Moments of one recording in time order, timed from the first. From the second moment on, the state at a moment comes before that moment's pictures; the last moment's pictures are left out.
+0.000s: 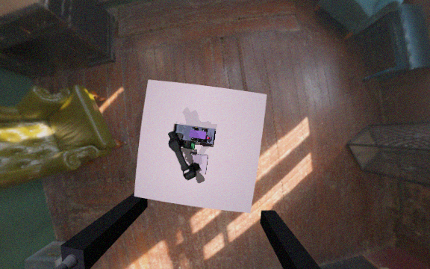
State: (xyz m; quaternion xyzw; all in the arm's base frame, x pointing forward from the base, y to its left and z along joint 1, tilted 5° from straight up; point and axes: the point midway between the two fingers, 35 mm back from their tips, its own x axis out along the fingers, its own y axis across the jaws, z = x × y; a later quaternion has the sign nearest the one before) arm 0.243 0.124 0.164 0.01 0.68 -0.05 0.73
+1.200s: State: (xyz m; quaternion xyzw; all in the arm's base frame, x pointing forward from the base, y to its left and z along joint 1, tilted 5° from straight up) arm 0.282 0.148 0.145 -0.03 0.68 -0.09 0.73
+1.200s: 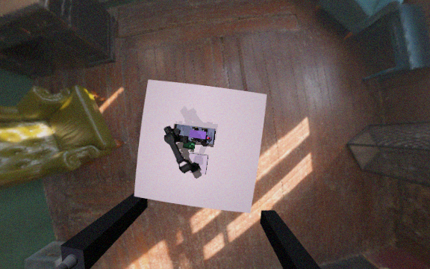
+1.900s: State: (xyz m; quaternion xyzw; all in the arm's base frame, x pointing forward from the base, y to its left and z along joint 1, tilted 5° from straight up) arm 0.285 0.139 0.097 -0.03 0.68 -0.09 0.72
